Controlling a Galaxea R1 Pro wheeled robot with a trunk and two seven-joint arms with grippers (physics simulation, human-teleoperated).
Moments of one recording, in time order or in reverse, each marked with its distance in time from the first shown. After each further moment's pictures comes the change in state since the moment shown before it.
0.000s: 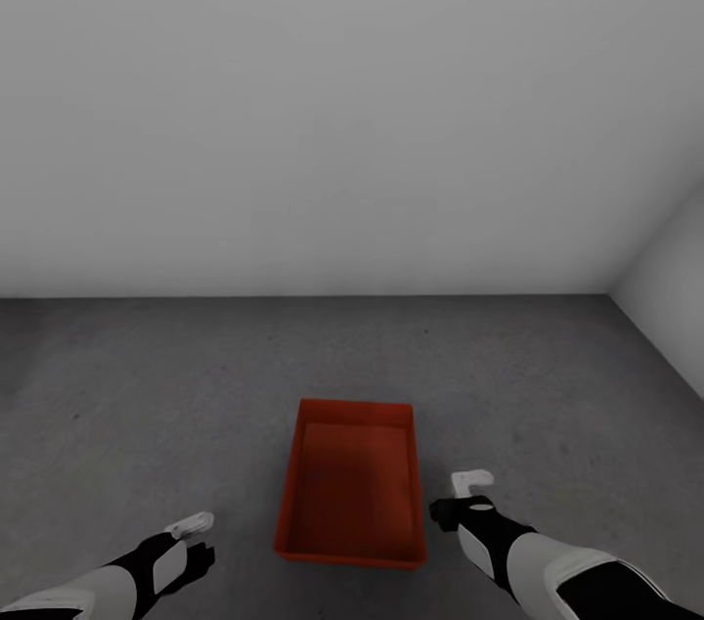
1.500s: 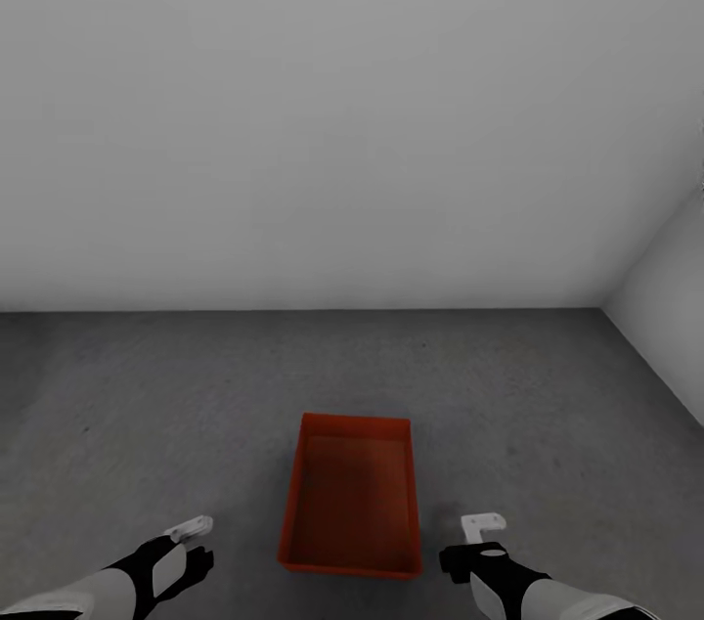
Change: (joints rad) left arm 0.005 0.000 0.000 0.005 0.002 0.002 0.005; right arm 0.104 -0.015 0.002 0.000 0.002 0.002 0.002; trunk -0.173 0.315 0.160
